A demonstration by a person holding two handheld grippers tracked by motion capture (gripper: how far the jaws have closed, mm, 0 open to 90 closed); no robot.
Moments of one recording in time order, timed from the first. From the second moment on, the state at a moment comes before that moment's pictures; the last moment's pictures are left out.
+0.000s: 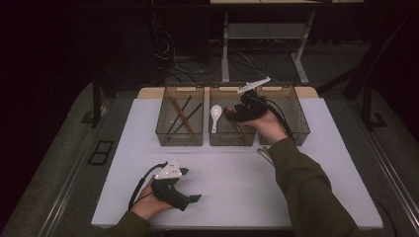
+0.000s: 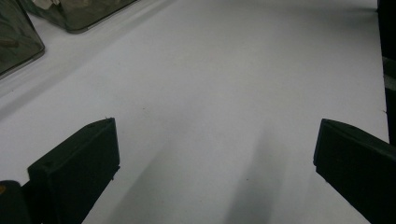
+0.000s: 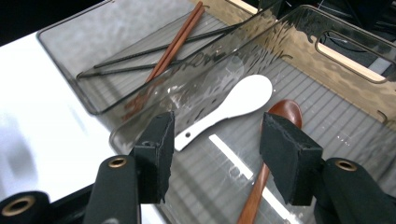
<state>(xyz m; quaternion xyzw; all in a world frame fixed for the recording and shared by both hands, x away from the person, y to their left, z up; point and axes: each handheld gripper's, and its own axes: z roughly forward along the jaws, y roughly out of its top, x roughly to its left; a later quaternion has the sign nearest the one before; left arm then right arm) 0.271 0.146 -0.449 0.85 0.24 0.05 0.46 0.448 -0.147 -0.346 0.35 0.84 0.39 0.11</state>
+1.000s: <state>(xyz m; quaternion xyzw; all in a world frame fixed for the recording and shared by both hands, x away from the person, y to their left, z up) 0.271 0.147 -0.449 0.85 0.25 0.05 0.46 0.374 -0.225 -0.353 0.34 0.83 0.44 0.10</state>
